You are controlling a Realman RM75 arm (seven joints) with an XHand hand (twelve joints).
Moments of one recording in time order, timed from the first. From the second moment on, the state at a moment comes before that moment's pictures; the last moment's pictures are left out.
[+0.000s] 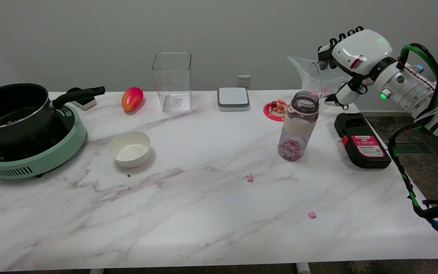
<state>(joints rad) -0.32 -0.53 -1.26 1.73 0.39 0.21 0.30</state>
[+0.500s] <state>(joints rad) -0.32 -0.53 -1.26 1.73 0.38 0.22 0.30</state>
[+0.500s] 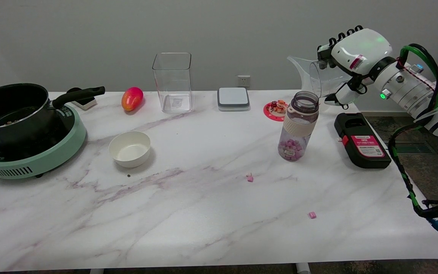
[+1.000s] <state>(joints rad) -0.32 -0.52 -1.26 1.73 0.36 0.23 0.30</state>
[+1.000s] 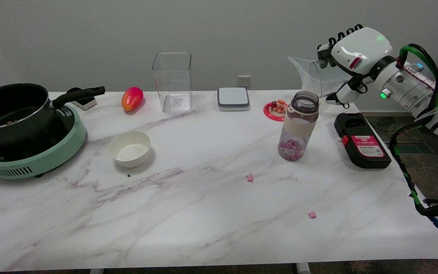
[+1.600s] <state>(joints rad) -0.32 -0.52 -1.26 1.72 0.33 0.25 0.30</state>
